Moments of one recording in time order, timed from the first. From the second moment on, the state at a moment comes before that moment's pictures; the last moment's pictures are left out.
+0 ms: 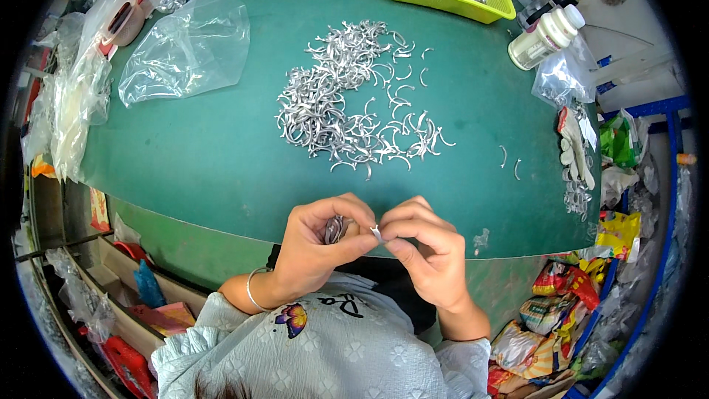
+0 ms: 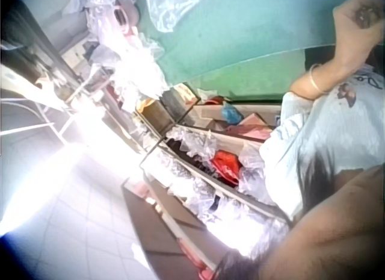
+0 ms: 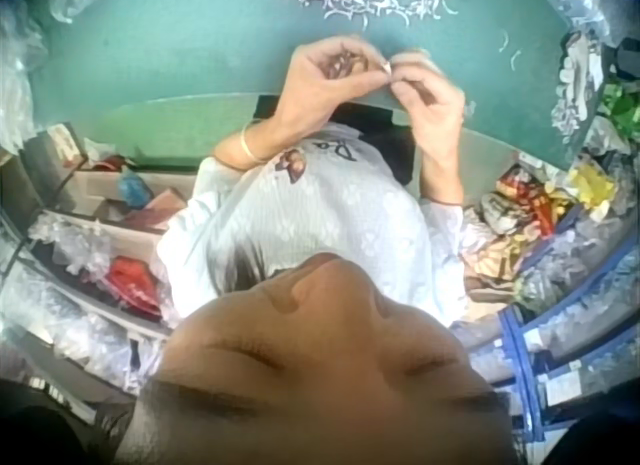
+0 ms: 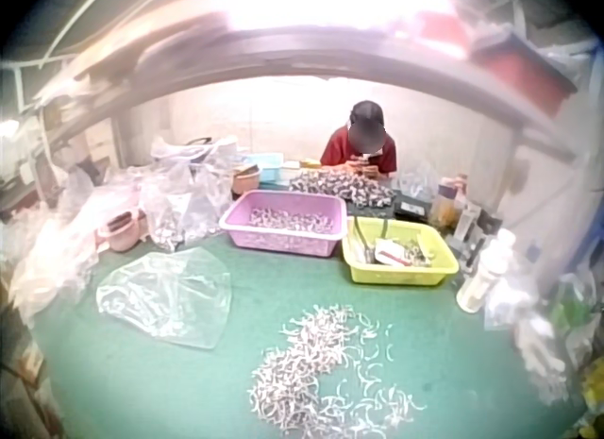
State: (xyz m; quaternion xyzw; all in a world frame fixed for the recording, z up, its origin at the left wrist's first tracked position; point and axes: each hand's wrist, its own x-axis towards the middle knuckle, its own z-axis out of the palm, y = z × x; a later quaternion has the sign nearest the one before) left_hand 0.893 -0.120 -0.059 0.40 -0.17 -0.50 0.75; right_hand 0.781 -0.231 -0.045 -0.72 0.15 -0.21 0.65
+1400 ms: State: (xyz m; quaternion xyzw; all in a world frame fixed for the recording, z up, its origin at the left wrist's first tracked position) left_hand 0.899 -0.104 -0.048 0.36 -0.20 -0.56 0.72; right_hand 0.773 -0.203 -0.041 -0.66 0.16 -0.24 0.70
